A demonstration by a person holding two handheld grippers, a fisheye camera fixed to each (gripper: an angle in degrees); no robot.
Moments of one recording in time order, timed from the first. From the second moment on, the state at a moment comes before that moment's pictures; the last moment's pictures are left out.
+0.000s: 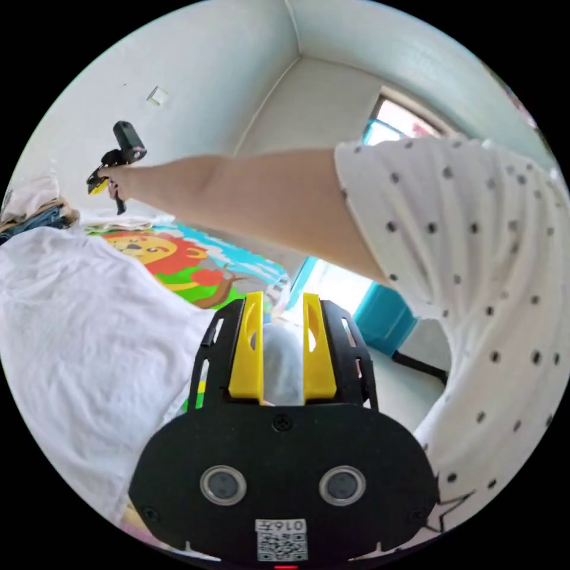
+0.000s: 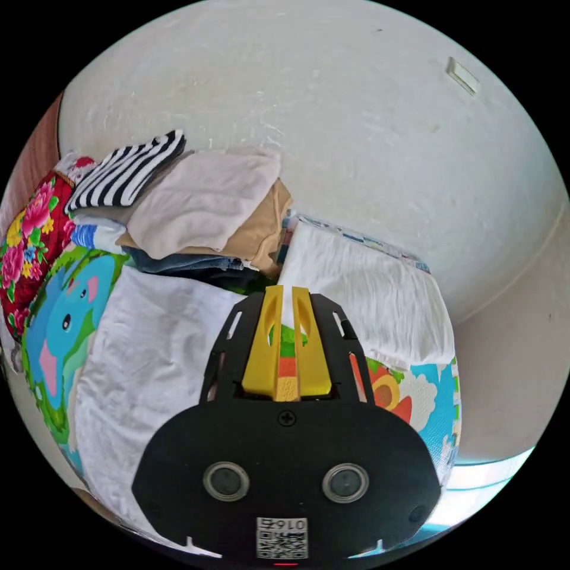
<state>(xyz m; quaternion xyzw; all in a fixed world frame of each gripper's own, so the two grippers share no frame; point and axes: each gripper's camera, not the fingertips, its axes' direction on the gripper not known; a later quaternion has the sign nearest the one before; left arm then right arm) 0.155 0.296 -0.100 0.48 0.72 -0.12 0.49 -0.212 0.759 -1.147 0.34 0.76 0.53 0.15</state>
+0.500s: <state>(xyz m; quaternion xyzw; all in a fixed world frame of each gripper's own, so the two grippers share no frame) 0.099 0.433 0.095 0.29 0.63 -0.40 0.60 -0.308 0.608 -0.479 0.48 0.86 0.13 0.09</state>
